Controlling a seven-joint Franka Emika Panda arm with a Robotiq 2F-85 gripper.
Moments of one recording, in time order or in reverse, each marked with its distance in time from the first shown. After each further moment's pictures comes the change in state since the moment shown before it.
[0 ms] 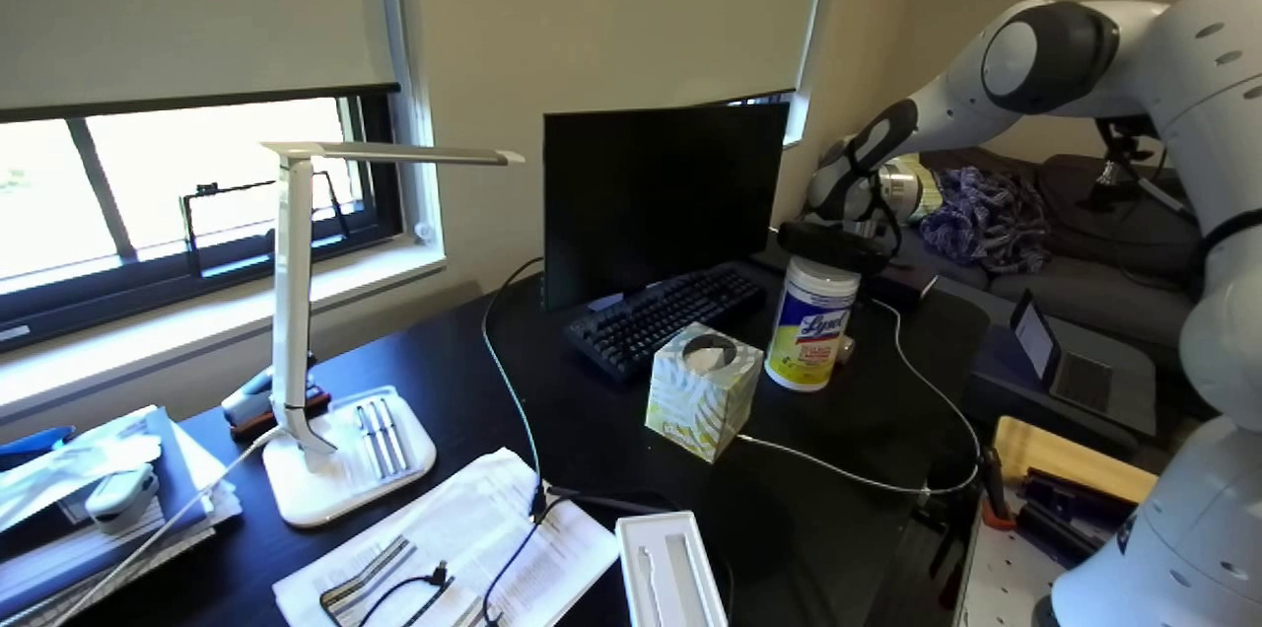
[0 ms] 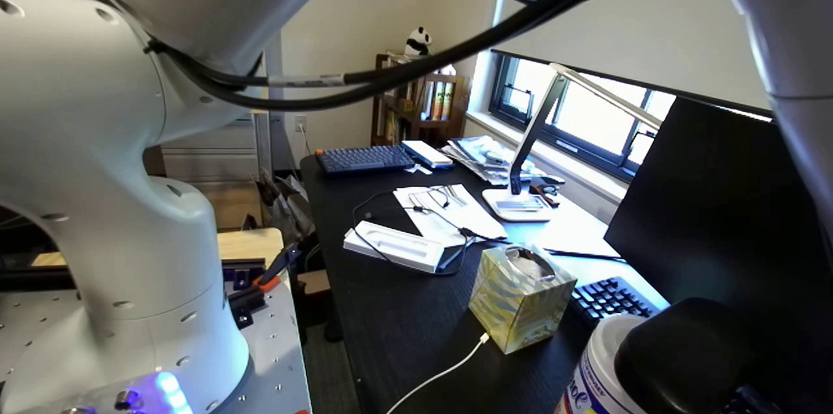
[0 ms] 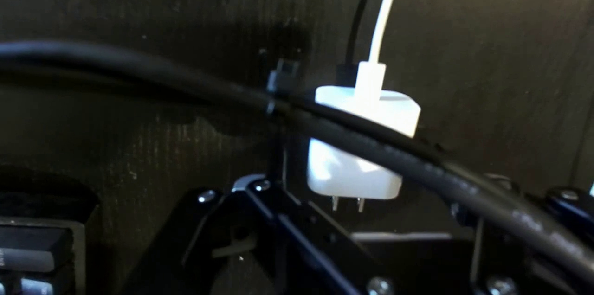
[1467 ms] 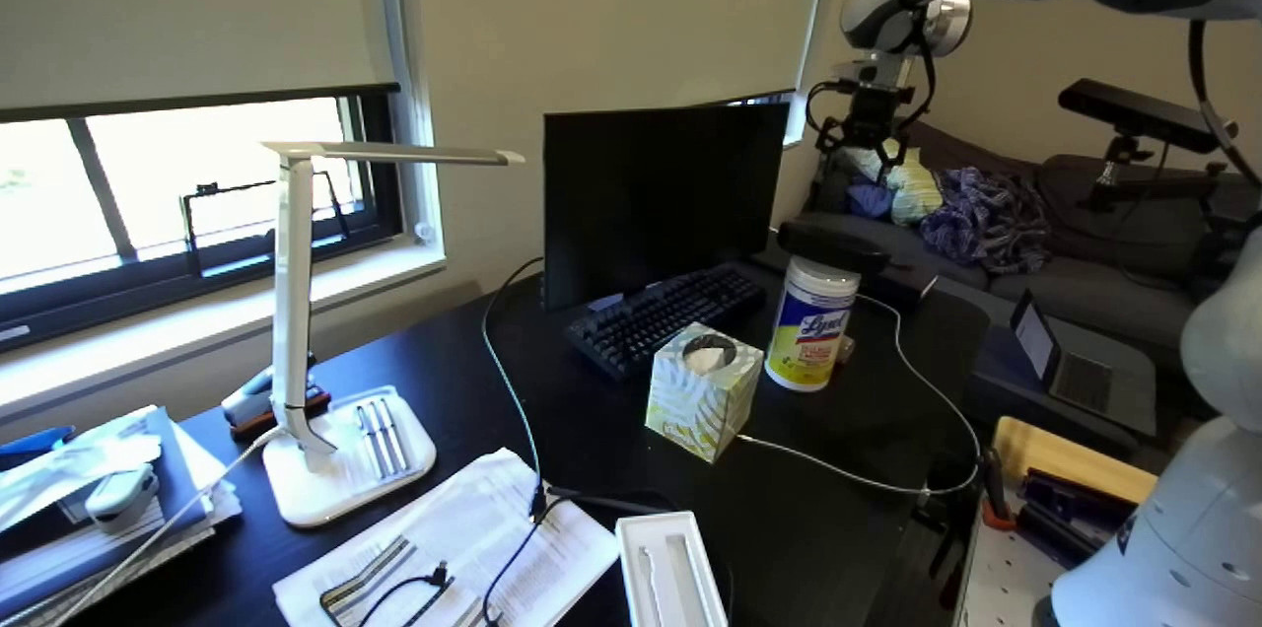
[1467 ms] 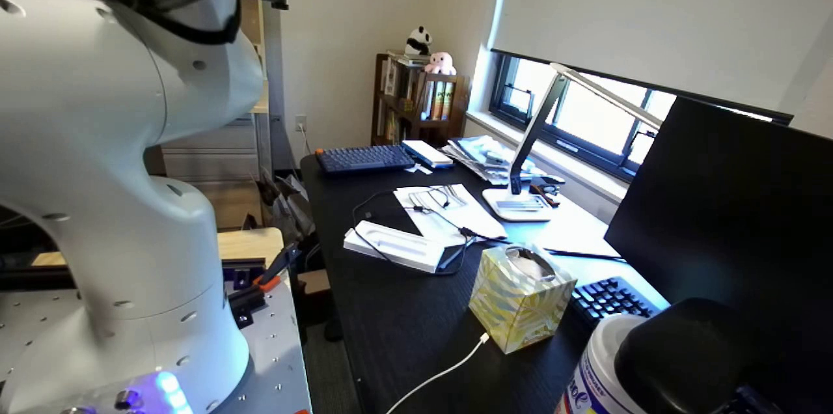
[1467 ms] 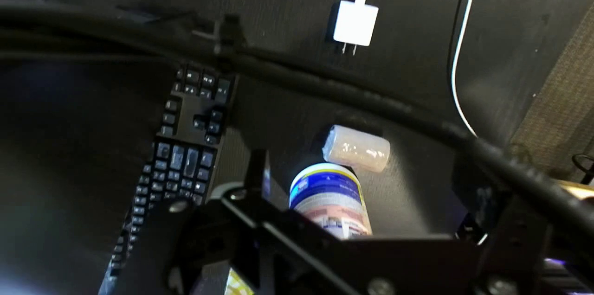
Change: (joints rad) arm 0.013 -0.387 0.000 0.114 0.051 -0.489 -0.067
